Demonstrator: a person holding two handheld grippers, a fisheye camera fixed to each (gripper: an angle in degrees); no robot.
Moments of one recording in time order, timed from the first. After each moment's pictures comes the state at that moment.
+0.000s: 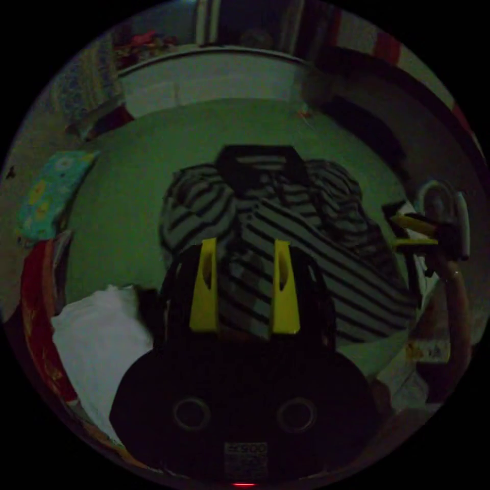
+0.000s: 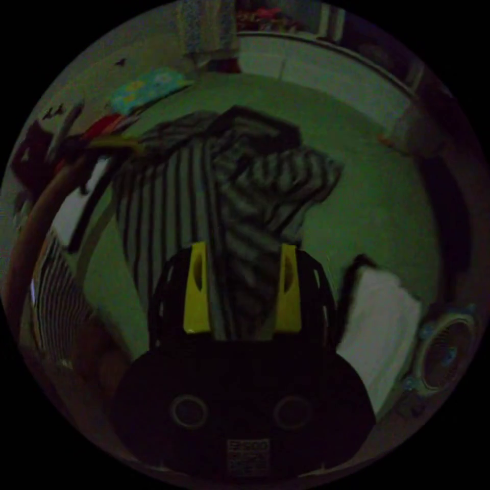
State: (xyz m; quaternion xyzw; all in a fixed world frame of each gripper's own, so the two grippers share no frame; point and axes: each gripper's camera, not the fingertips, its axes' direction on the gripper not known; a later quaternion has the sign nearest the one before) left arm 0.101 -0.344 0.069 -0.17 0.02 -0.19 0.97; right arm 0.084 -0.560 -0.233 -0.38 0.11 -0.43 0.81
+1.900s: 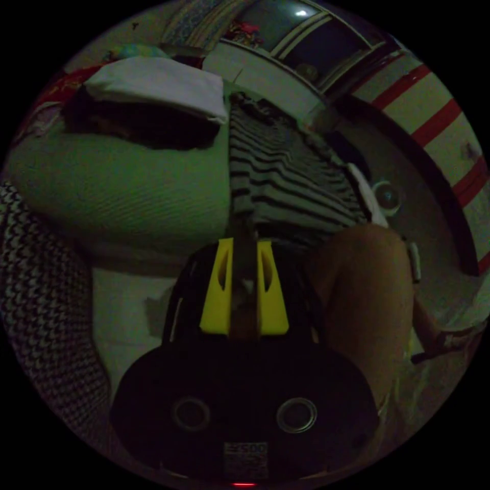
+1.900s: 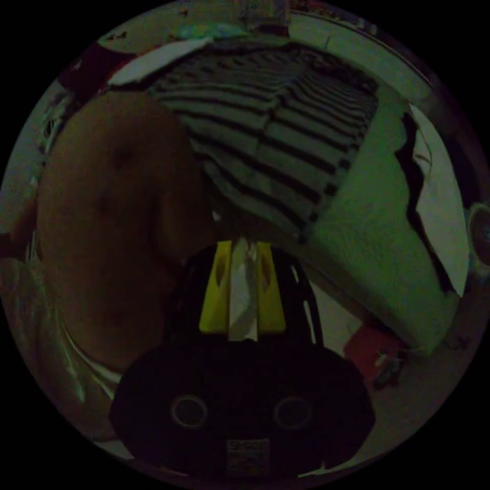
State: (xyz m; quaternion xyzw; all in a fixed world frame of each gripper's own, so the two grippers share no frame) left arm 0.262 0.085 -0.164 -0.12 0.06 -0.38 0.91; right arm 0.169 -0.388 -0.366 -0.44 0.15 -0.47 0.75
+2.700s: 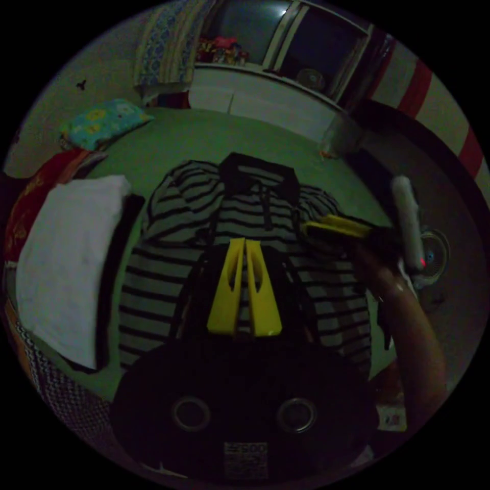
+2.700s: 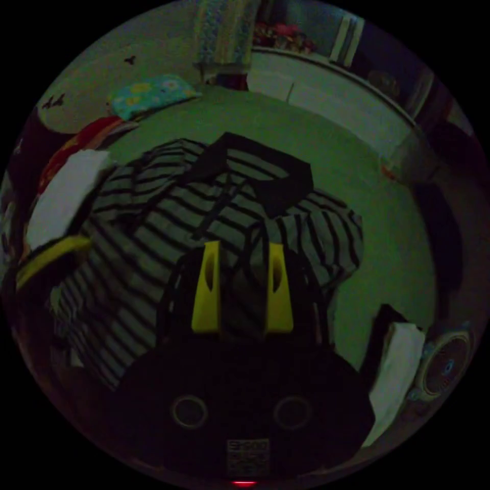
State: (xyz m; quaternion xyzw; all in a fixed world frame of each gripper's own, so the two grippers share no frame) left arm 0.201 -0.225 0.013 -0.08 -0.03 -0.37 0.93; right arm 0.009 -0.667 -0.010 -0.30 0.16 -0.45 0.83
